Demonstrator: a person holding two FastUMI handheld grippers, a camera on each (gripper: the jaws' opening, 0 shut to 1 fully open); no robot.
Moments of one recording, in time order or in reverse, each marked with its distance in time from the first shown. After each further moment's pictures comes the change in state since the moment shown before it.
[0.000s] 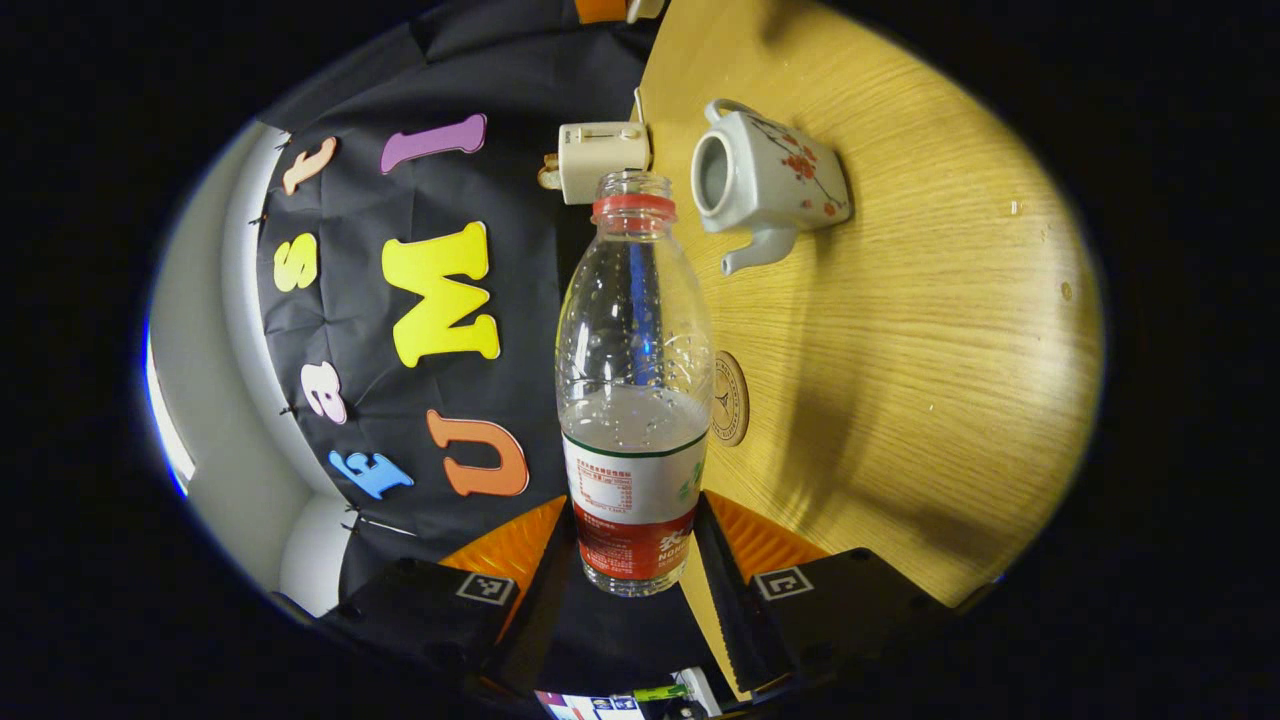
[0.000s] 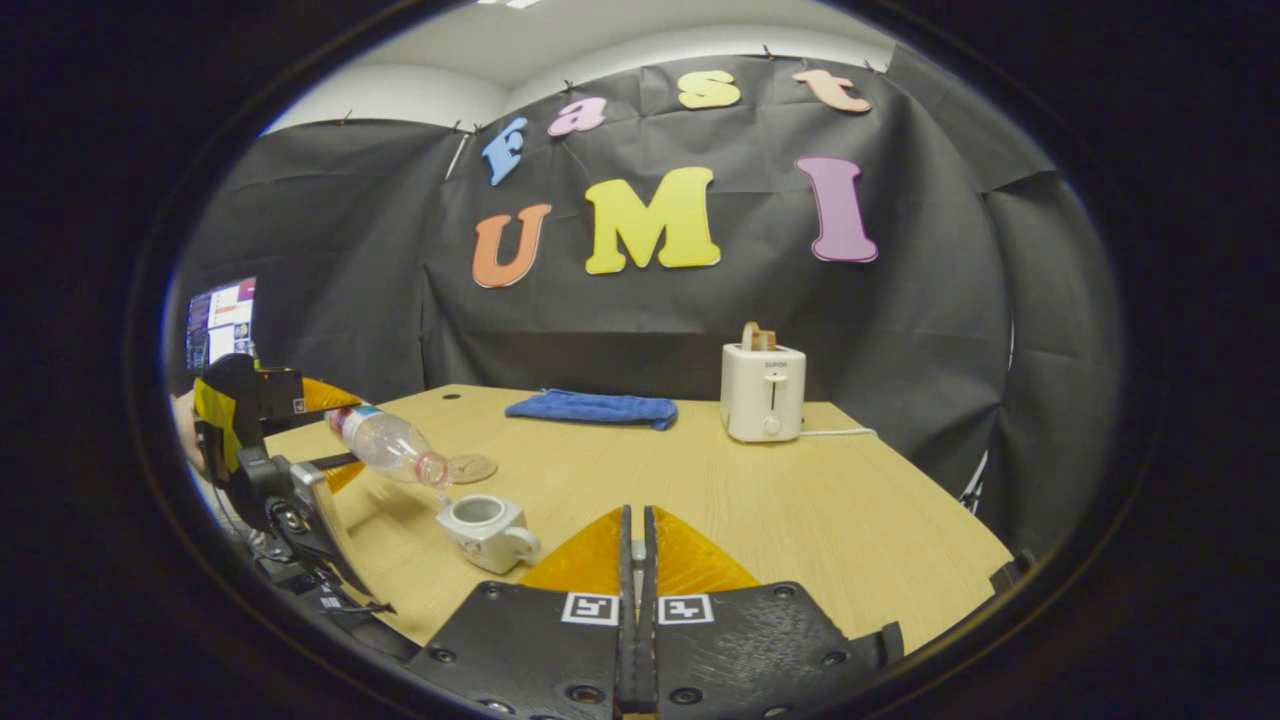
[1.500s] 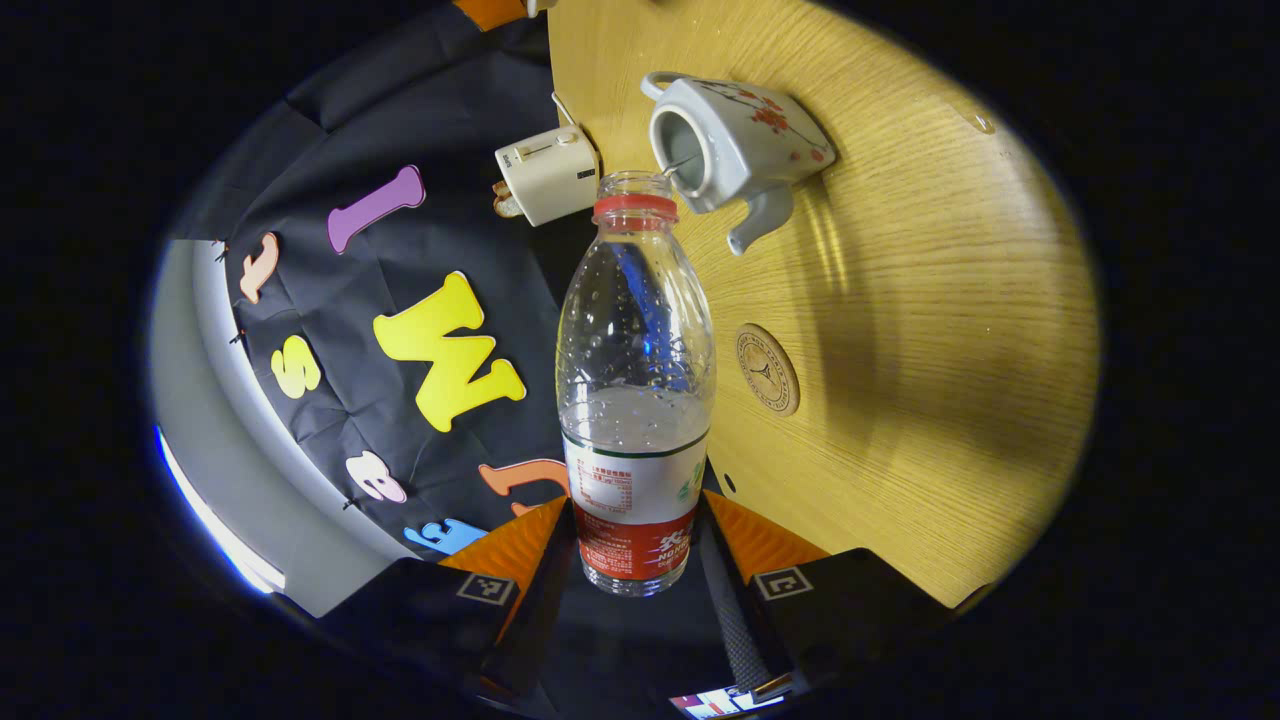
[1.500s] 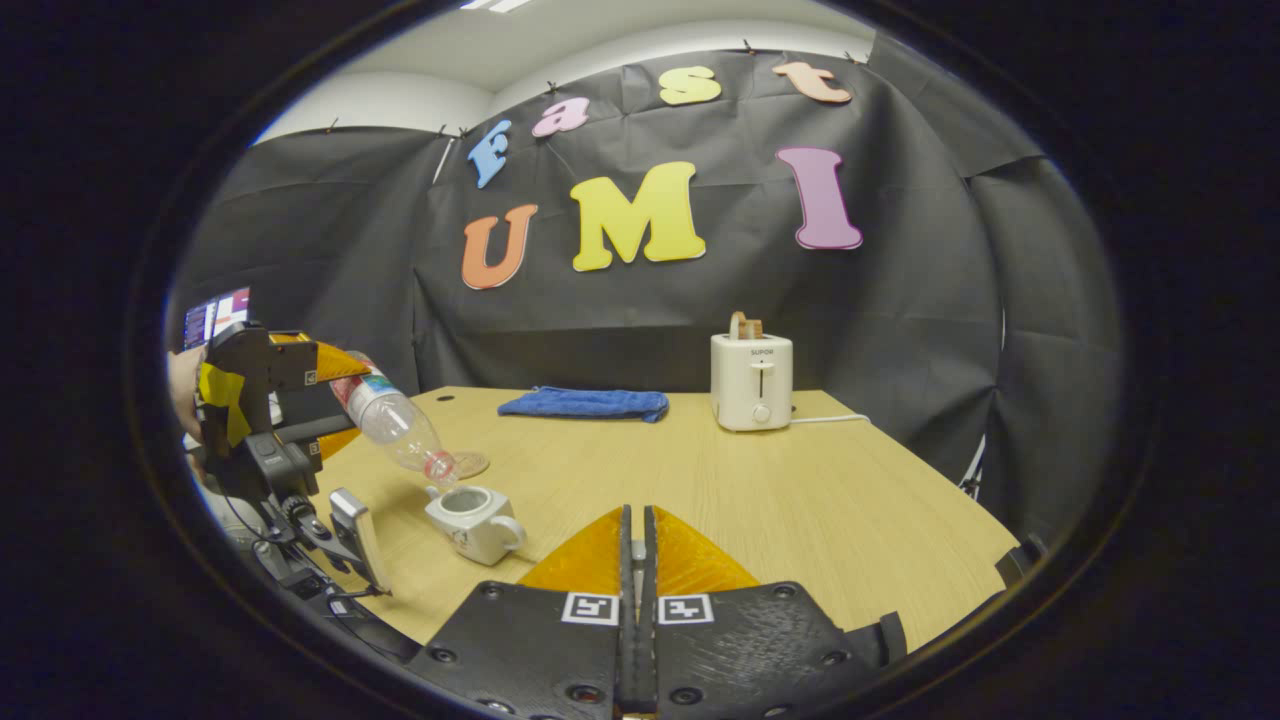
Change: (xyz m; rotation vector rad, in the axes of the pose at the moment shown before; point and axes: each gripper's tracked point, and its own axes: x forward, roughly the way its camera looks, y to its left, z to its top) left arm 0.006 0.036 0.010 0.326 0.021 0.080; right arm -0.004 -0.012 -0.011 0.038 0.004 -0.008
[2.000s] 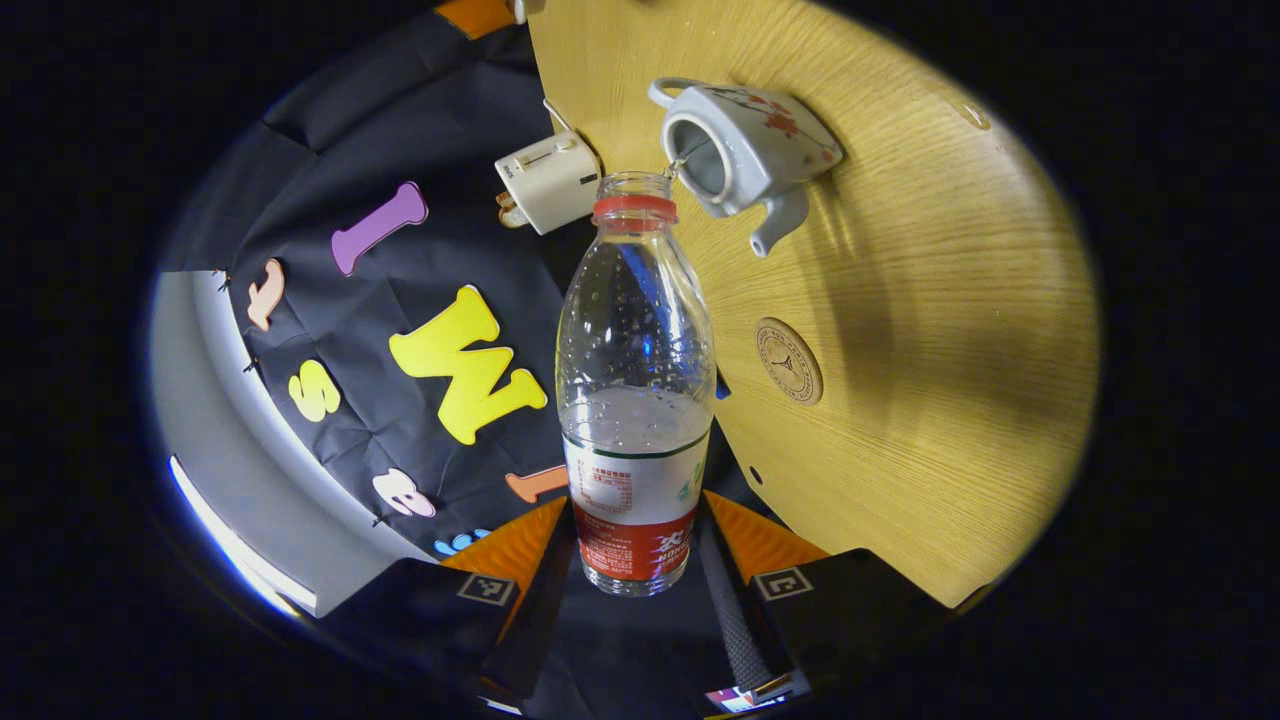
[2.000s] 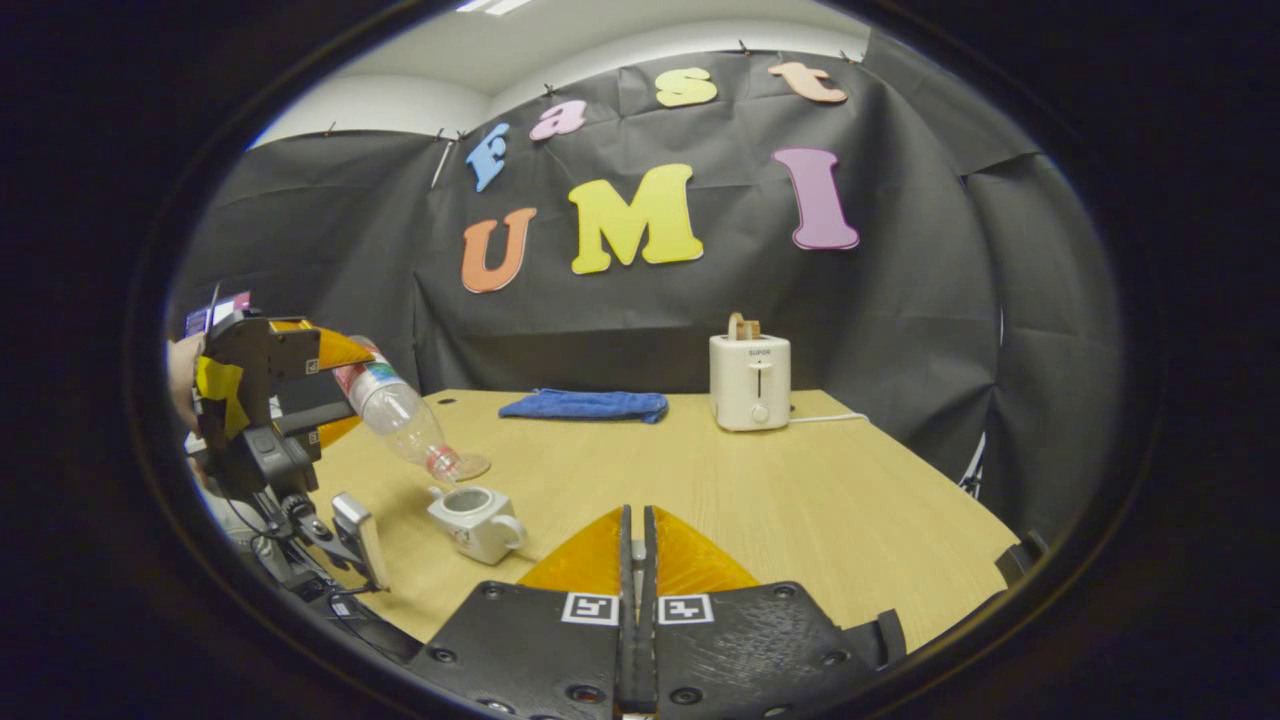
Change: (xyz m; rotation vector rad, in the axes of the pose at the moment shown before) left arm -0.003 0.019 -0.001 0.073 0.010 0.039; right arm -0.005 -0.002 0.000 0.008 -0.007 0.003
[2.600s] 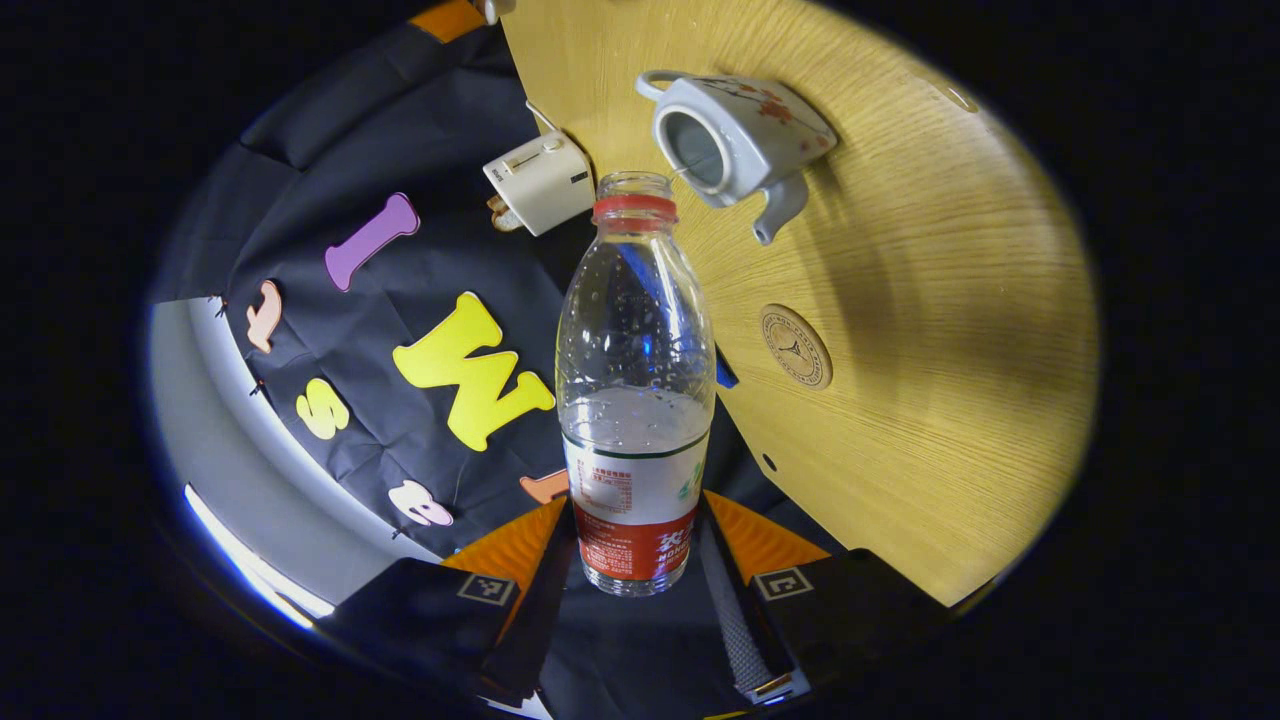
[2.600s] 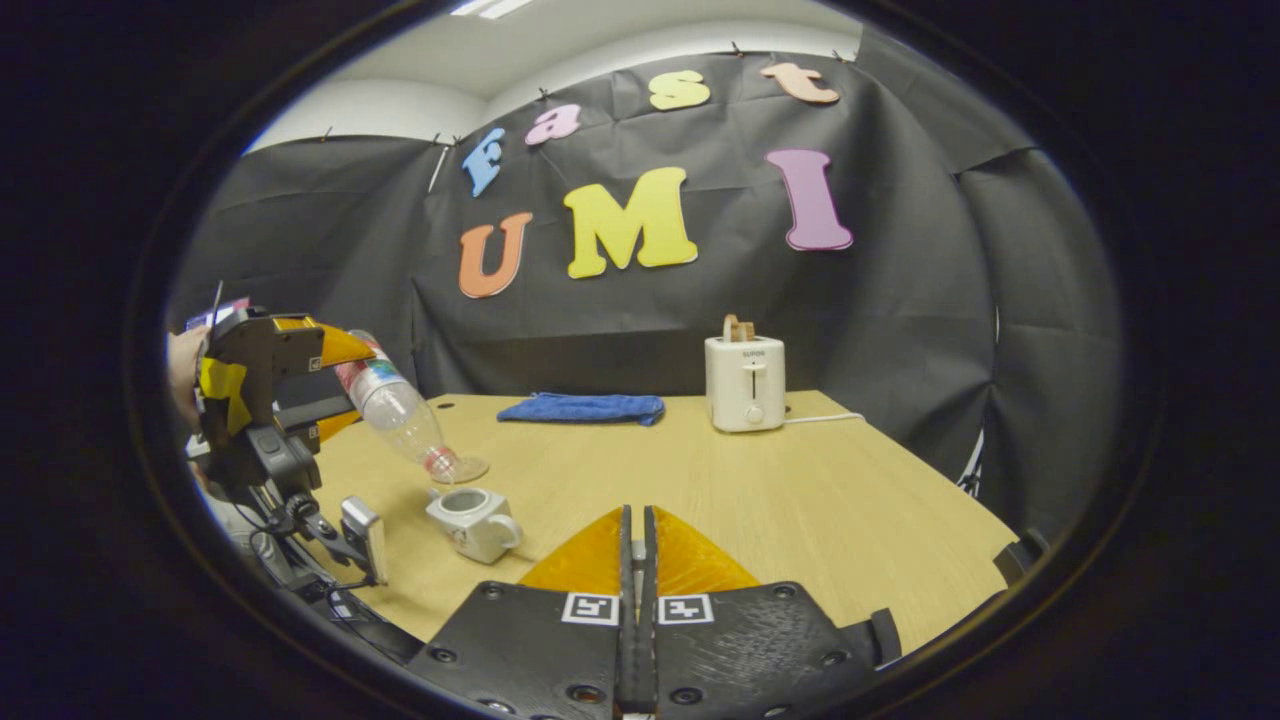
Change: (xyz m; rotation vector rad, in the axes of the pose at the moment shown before) left arm -0.003 0.007 0.001 0.069 0.019 -0.001; right arm -0.005 -0.008 0.000 0.004 -0.016 -0.009
